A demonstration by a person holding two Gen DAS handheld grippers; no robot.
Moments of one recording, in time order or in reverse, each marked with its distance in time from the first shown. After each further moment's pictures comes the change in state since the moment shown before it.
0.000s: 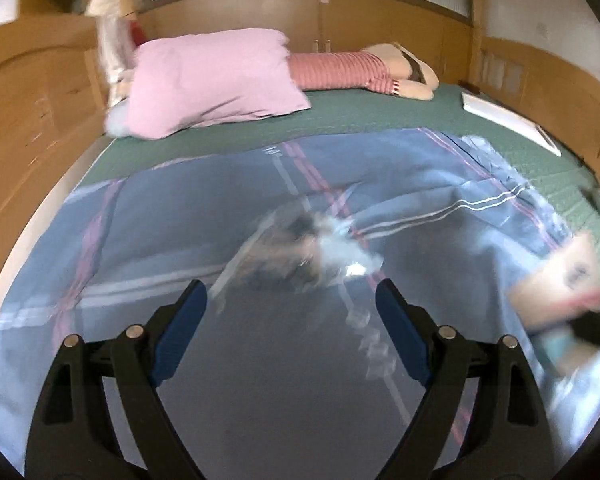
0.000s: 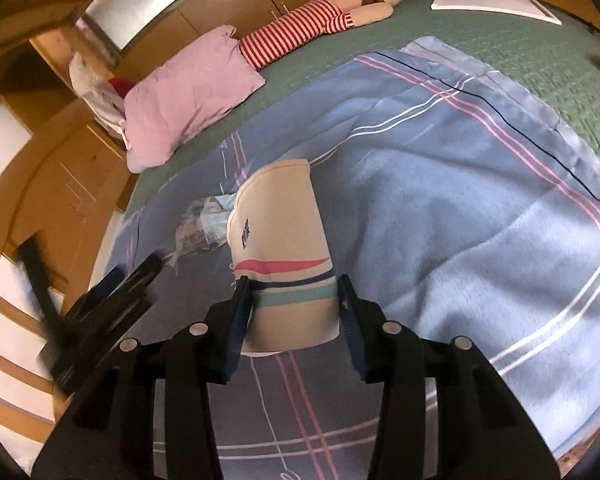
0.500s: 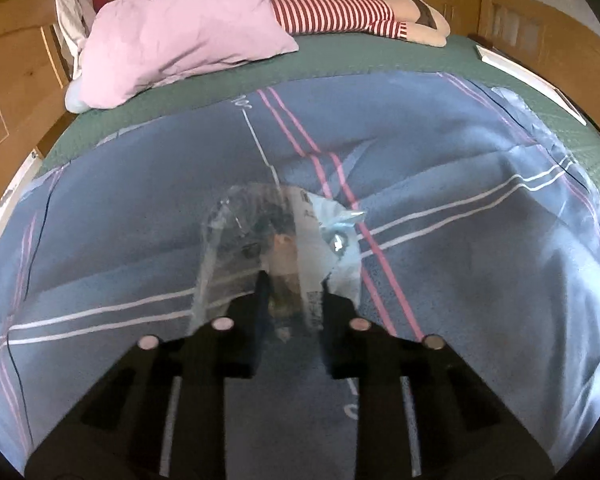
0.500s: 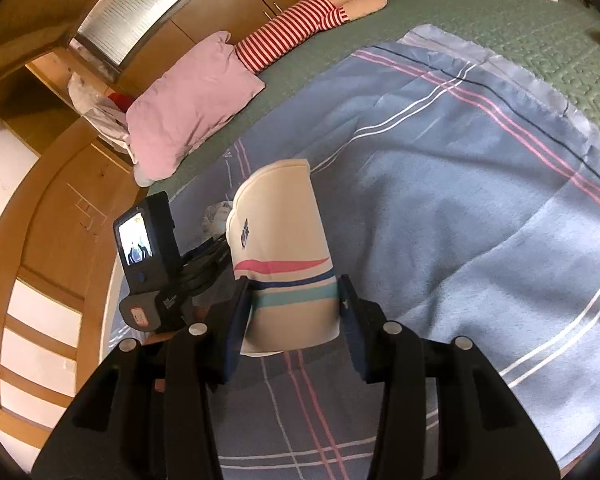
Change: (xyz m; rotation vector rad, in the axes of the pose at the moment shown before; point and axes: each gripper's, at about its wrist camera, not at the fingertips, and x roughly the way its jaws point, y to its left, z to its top) left arm 0.110 -0.021 0.016 0.018 0.171 0.012; right arm 0.008 -0.007 0.011 0.062 0.014 0.061
